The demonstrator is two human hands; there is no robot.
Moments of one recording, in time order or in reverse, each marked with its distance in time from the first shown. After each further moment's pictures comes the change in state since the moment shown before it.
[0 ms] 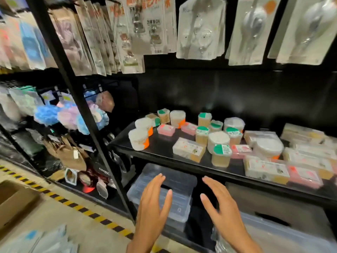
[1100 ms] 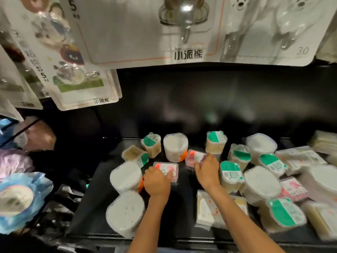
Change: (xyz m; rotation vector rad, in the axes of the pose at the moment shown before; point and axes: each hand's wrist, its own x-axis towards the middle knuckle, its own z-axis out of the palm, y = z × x) left_hand 0.394 -0.150 0.116 0.566 -0.335 -0.284; right_hand 0.394 0.072 0.121 -0.323 0.306 0.632
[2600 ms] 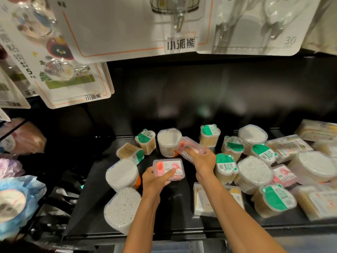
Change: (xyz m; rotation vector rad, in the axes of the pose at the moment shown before) left_hand -0.027 -0.009 -0.028 -1.270 -0.324 -0.216; right_hand -0.004 -0.021 -0.002 0.998 0.164 0.310
